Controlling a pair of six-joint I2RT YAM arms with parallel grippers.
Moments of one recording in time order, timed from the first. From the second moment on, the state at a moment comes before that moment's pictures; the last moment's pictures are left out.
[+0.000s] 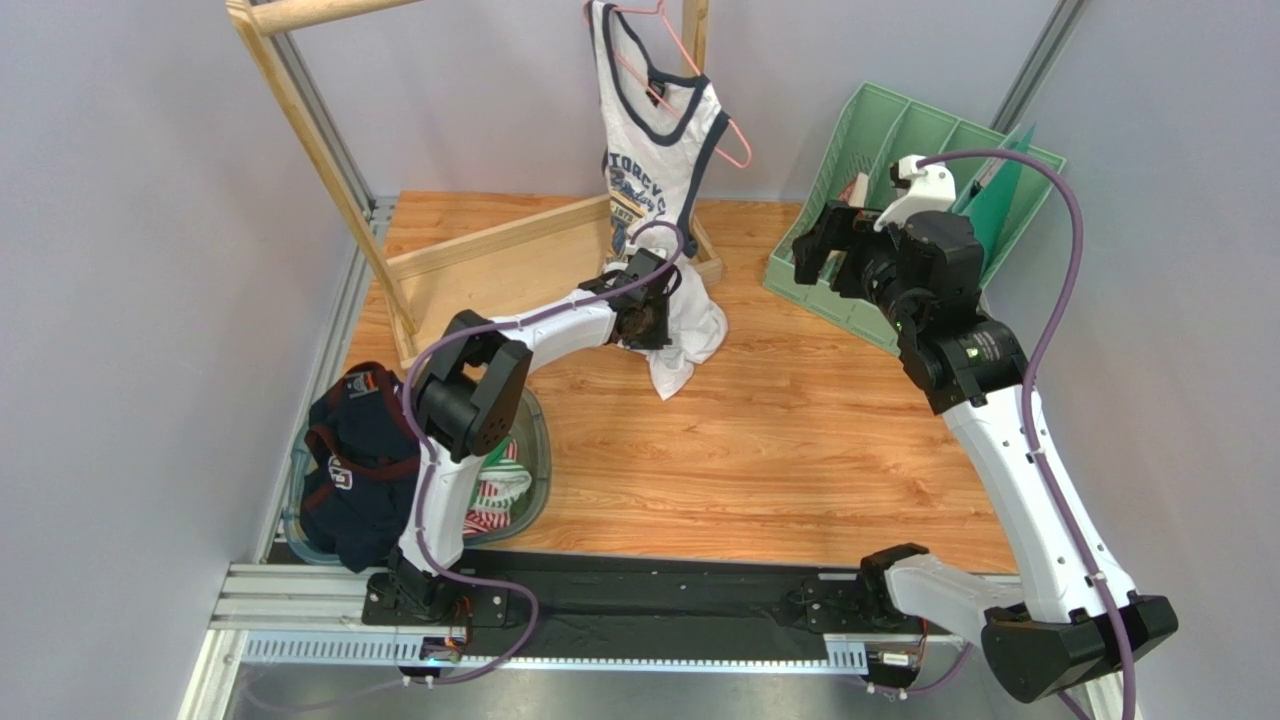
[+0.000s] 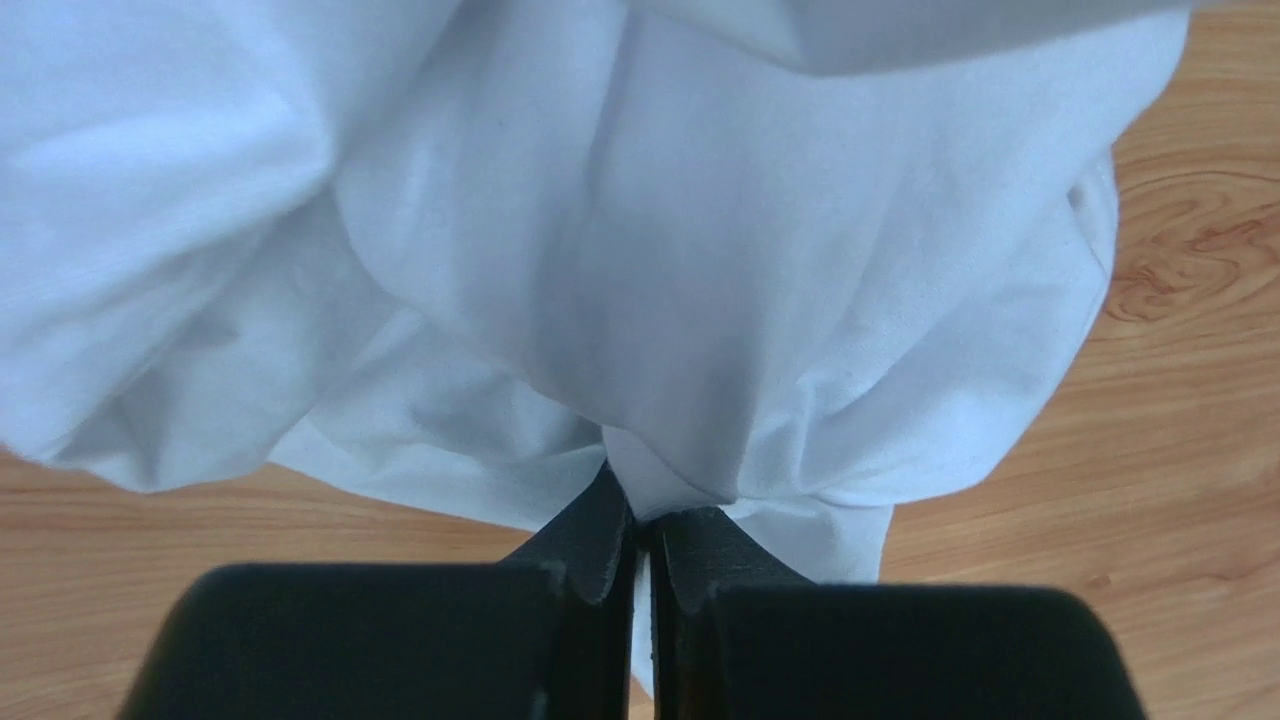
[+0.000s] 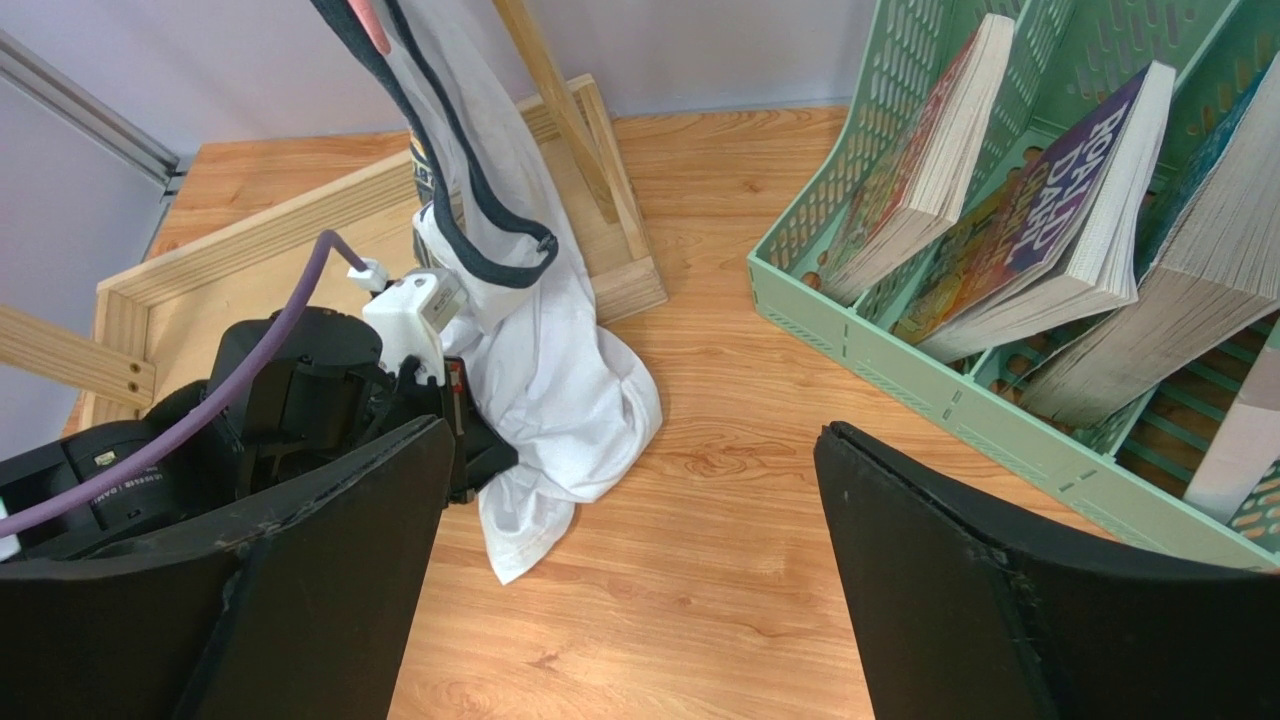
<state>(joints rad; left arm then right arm) -0.65 2.14 1.58 -0.37 -0.09 -0.54 0.30 1.10 1.33 -0.49 0.10 0.30</state>
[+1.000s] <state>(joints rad) -0.32 2.01 1.88 -0.39 -0.30 -0.17 0.30 1.13 1.29 -0.48 0.07 0.30</state>
